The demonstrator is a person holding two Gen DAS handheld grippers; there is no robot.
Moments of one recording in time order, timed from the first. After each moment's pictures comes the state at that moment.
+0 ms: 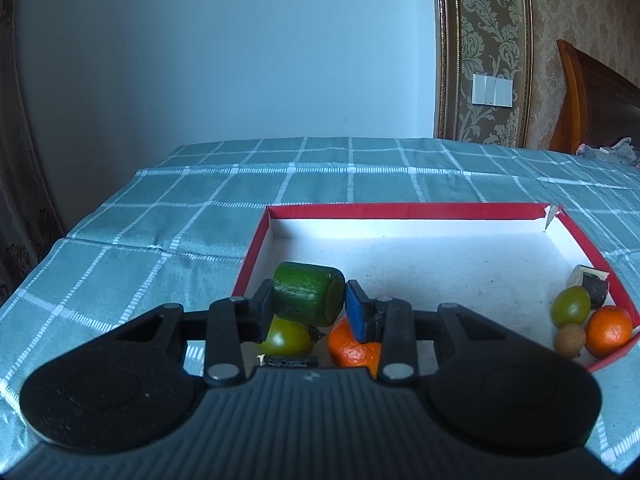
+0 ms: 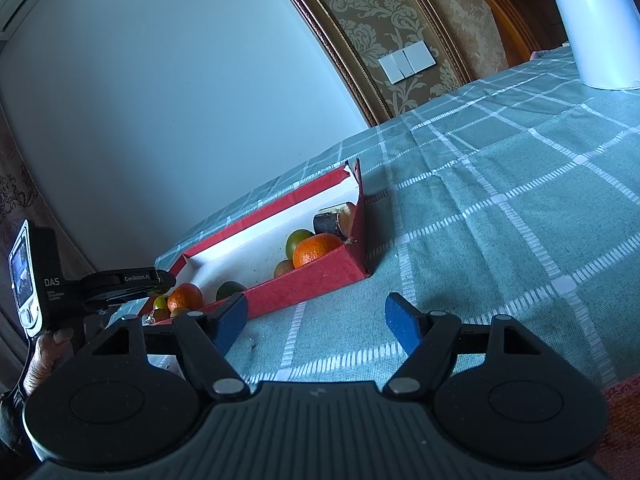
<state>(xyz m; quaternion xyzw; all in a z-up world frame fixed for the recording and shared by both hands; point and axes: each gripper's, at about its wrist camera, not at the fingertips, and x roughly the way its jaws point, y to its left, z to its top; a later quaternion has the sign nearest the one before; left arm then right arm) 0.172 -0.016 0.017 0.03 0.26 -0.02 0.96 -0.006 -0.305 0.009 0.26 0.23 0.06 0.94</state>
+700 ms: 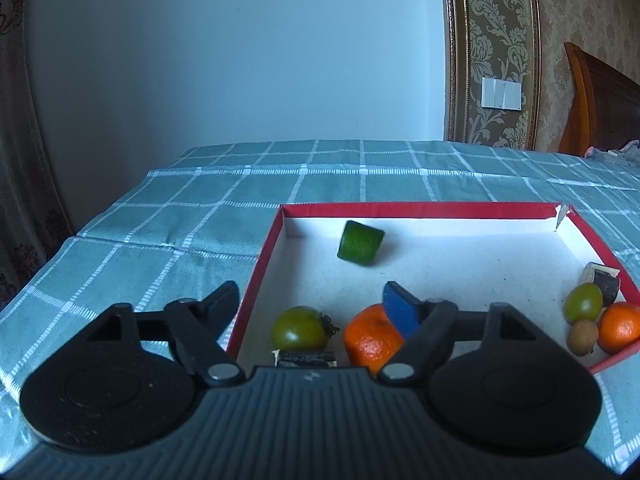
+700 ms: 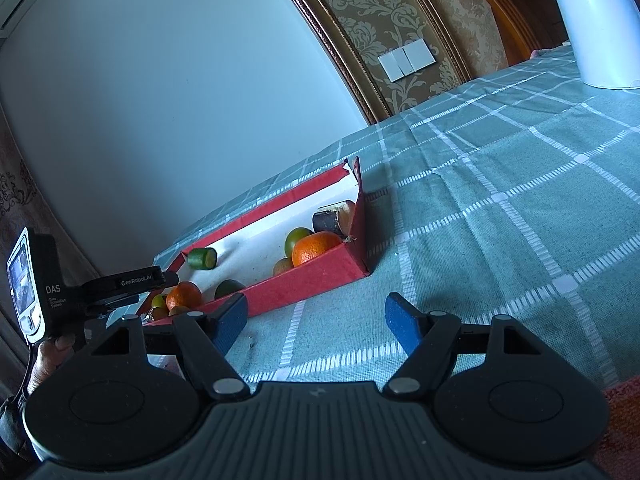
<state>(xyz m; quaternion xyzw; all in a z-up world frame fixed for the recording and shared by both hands) 0.165 -0.012 0.013 0.03 0.25 0.00 0.97 -0.006 -0.302 0.008 0.25 0.23 0.06 0.94</state>
